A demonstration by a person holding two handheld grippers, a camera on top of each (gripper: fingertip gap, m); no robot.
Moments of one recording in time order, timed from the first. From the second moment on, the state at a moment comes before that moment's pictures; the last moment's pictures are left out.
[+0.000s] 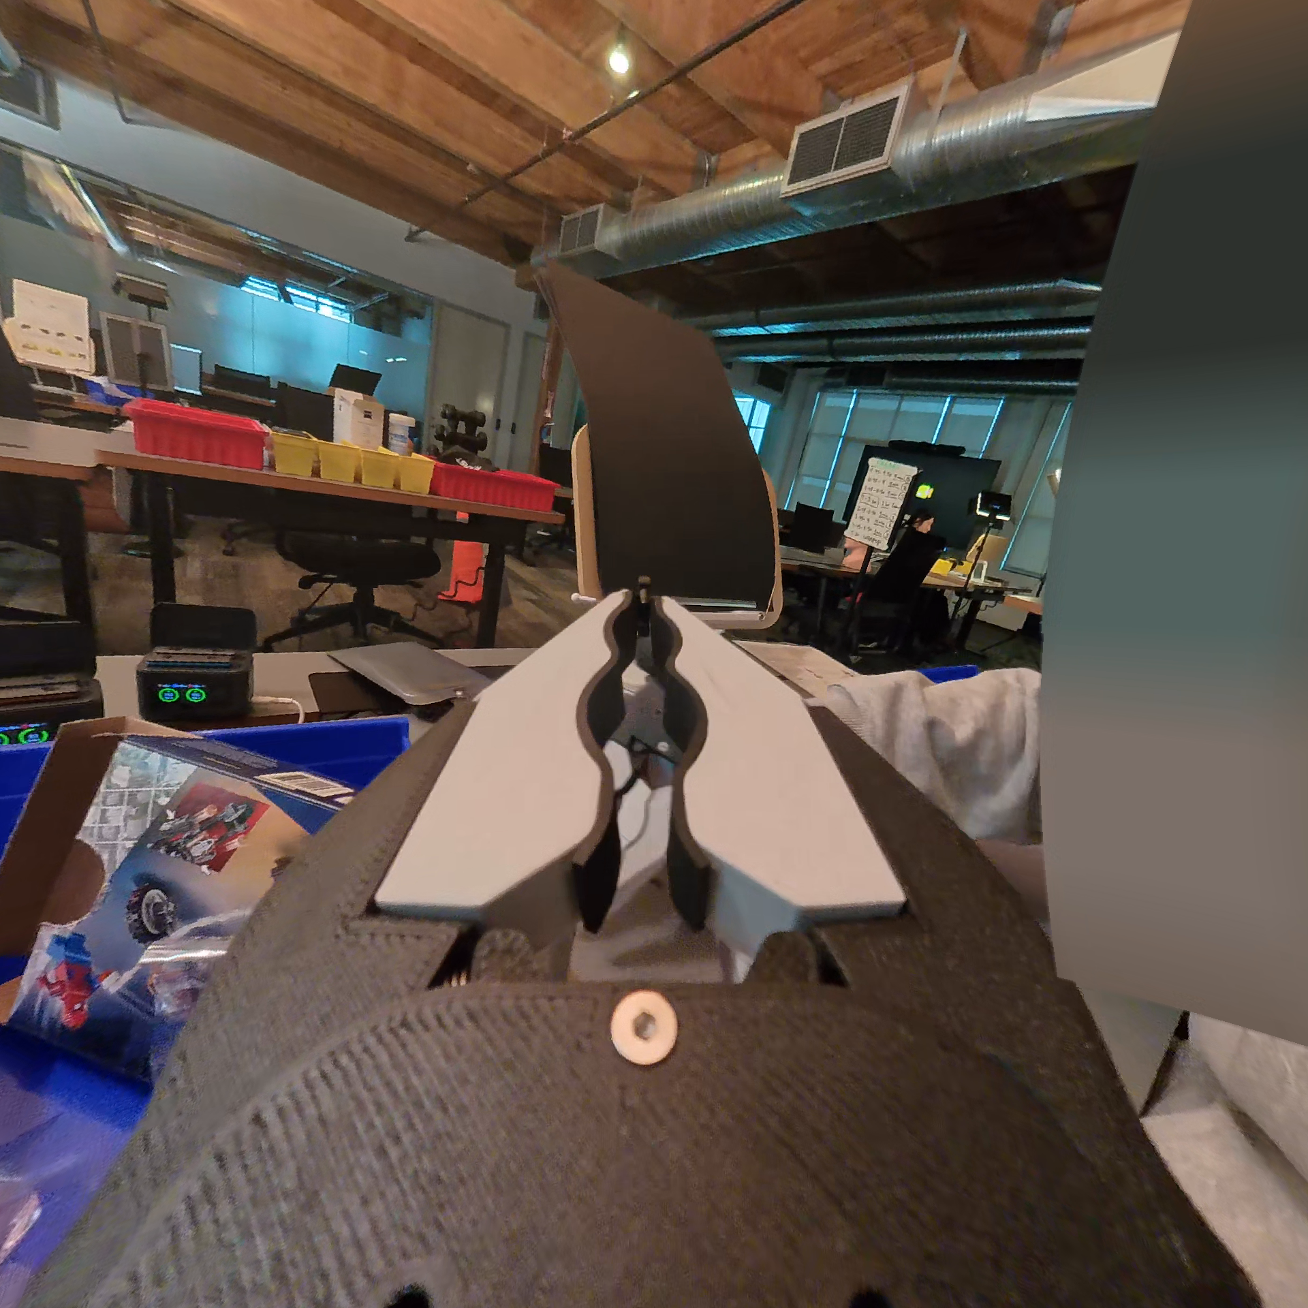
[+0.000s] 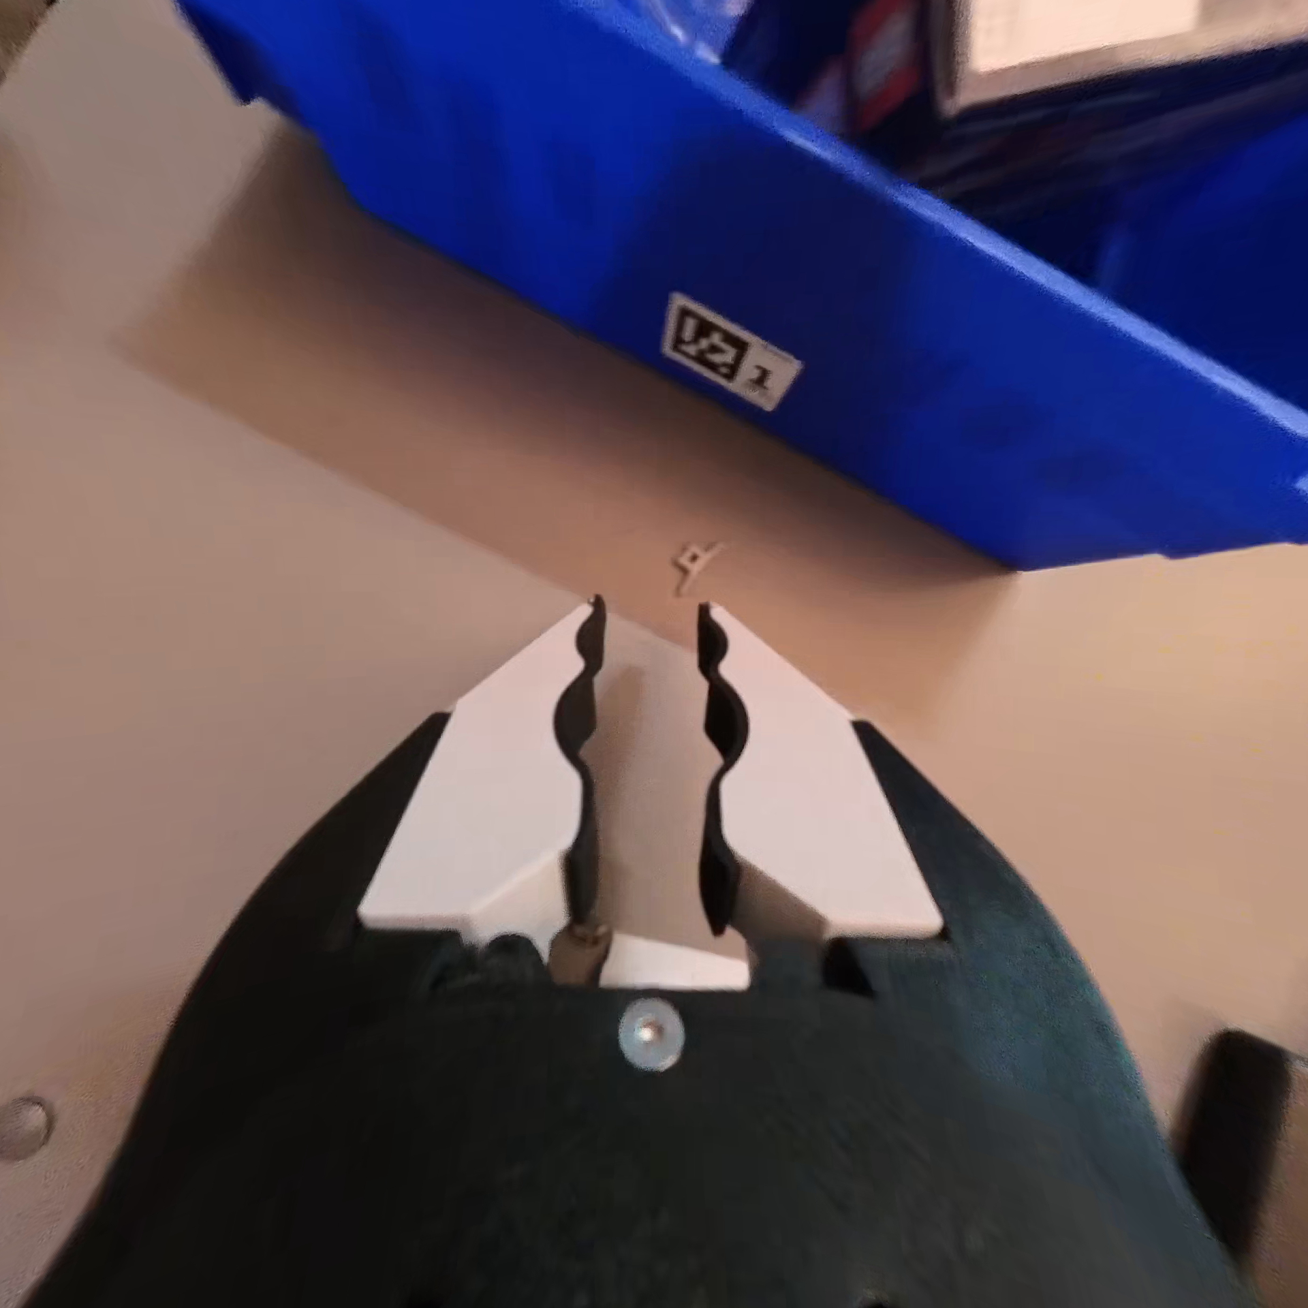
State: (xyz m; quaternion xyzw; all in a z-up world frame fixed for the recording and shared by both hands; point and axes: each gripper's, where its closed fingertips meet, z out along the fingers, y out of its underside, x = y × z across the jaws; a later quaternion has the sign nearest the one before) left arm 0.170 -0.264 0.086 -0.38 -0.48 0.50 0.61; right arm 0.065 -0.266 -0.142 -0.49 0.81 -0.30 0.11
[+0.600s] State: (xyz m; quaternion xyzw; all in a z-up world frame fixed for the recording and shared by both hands) left arm 0.183 -0.275 0.086 -0.37 -0.49 0.51 0.60; right arm 0.085 -0.288 -0.158 -0.48 0.82 -0.28 0.14
